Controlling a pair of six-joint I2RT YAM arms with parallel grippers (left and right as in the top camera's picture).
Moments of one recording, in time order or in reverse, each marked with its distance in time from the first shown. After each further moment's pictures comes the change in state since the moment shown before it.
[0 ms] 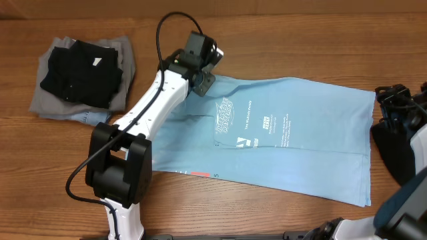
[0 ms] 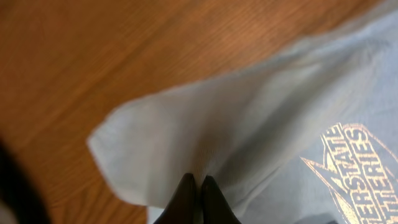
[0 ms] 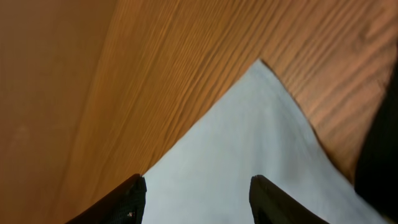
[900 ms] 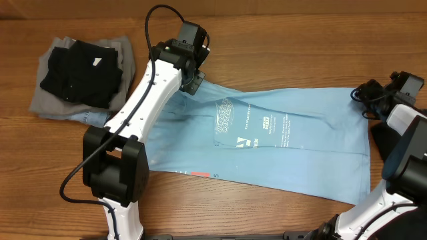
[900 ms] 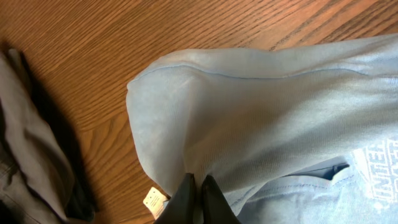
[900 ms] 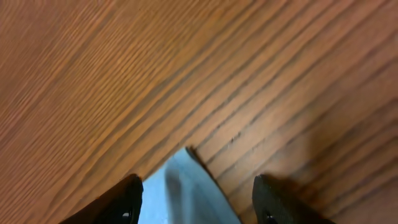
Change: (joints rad) left arm 0.033 0.000 0.131 -0.293 -0.064 -0.102; right arm 0.119 0.381 0.096 0.277 0.236 -0.219
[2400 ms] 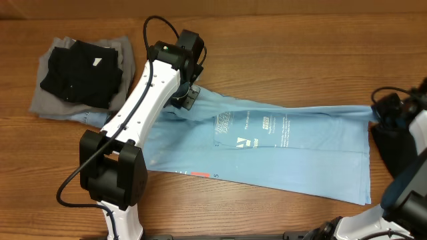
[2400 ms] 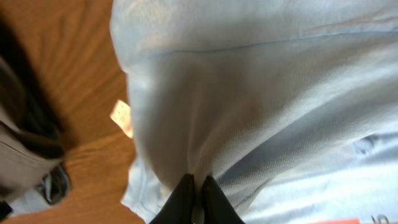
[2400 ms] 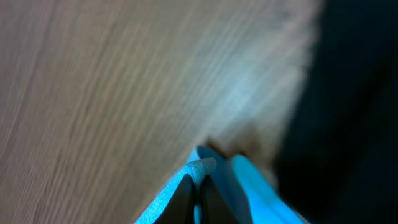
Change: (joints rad) left arm -0.001 -0.027 0.006 -0.301 0.051 -0.087; right arm -0.109 -0.253 0.013 -0.518 -0.036 0.105
